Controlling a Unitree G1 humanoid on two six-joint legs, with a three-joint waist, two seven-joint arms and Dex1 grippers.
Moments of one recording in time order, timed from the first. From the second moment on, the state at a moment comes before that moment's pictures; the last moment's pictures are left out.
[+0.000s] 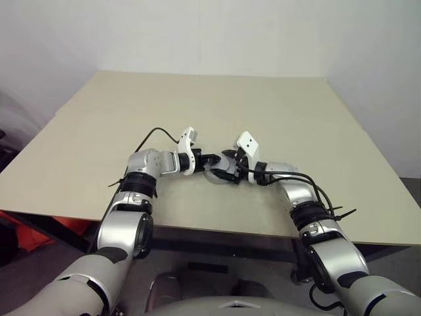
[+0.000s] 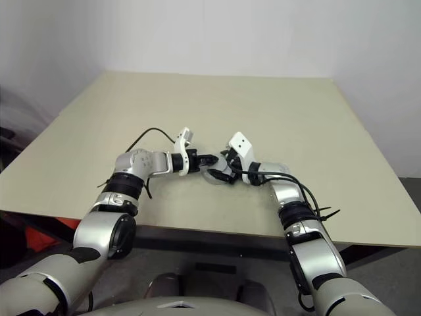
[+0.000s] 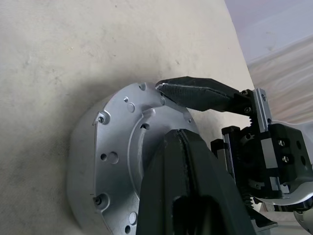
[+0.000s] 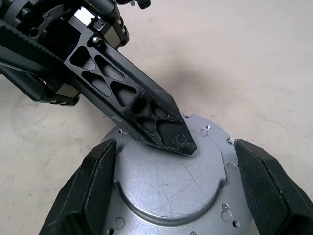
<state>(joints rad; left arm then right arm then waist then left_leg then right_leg) -0.86 0.09 0.15 0.71 -0.50 1.04 -0.55 -0.61 -0.27 0.17 0.66 0.10 0.00 0.91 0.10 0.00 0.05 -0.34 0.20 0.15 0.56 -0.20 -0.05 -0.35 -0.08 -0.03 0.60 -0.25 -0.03</state>
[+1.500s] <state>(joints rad) -0.86 0.11 0.15 0.67 -0.51 1.08 -0.59 -0.69 -0.49 -0.11 0.52 0.47 1.03 0.94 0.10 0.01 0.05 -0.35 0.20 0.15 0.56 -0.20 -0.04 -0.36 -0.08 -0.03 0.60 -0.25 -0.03</state>
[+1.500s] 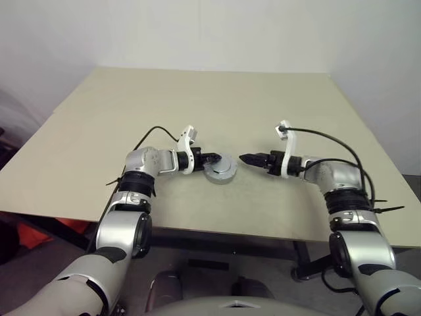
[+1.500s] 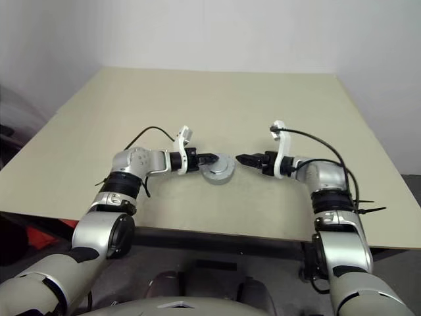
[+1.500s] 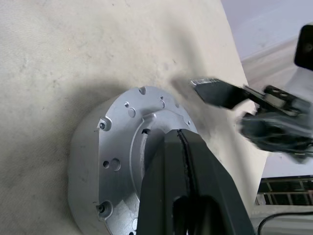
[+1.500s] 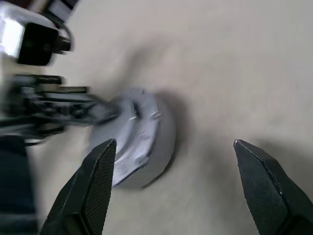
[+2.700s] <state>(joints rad) -0.82 0.13 0.16 0.62 -0.51 1.07 -0.58 -0.65 -0.16 -0.38 0.46 0.60 1.26 0.53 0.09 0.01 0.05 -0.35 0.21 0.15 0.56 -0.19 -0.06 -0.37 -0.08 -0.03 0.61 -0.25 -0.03</state>
